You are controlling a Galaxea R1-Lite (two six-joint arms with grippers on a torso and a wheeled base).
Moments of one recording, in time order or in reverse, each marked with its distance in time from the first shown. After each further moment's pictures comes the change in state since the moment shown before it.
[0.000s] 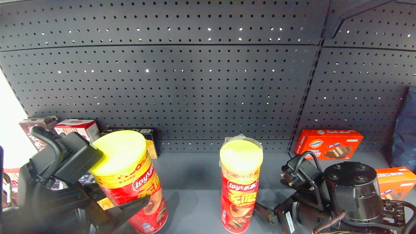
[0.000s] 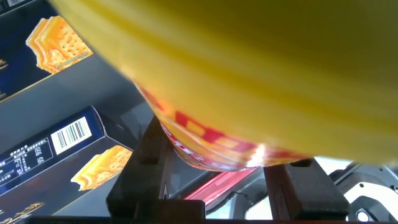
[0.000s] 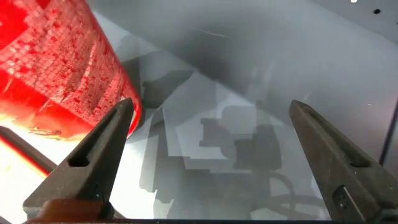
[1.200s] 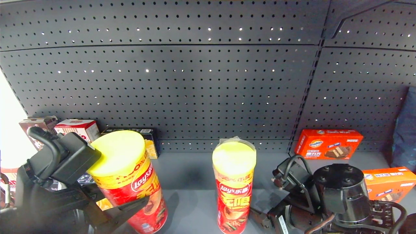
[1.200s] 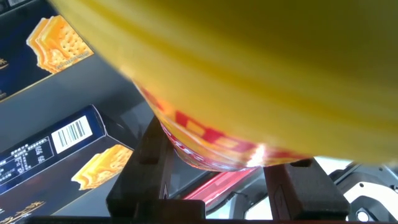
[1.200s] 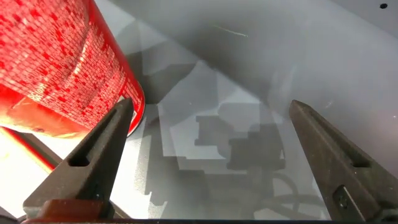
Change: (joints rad) left arm 0.000 -0.008 0.003 0.000 0.000 0.000; right arm 0.024 0.037 -0.020 -0.002 0.011 -0.025
